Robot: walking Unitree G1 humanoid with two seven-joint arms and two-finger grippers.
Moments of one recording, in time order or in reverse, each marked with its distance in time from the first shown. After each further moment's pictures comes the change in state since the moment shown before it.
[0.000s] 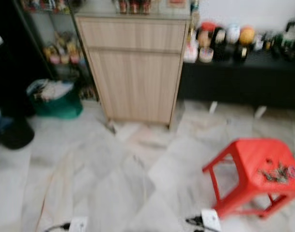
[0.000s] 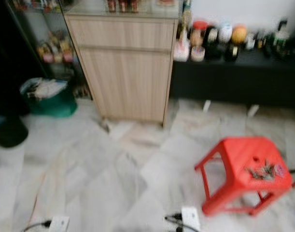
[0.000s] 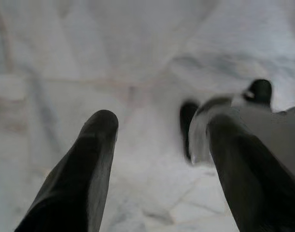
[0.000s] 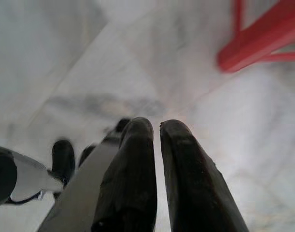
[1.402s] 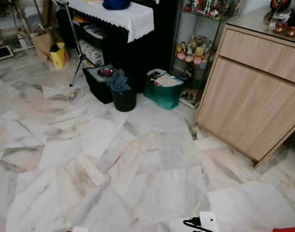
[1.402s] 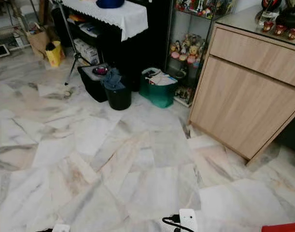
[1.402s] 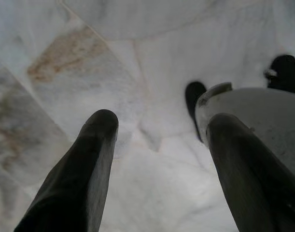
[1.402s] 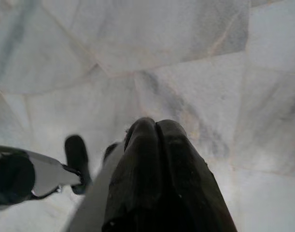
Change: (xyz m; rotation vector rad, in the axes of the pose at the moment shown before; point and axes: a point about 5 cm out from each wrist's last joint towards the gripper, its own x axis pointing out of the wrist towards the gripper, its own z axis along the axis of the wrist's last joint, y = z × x) left arm -0.003 0.006 -0.017 0.065 0.068 0.011; right arm 0.000 0.012 -0.011 -0.001 0.033 0.036
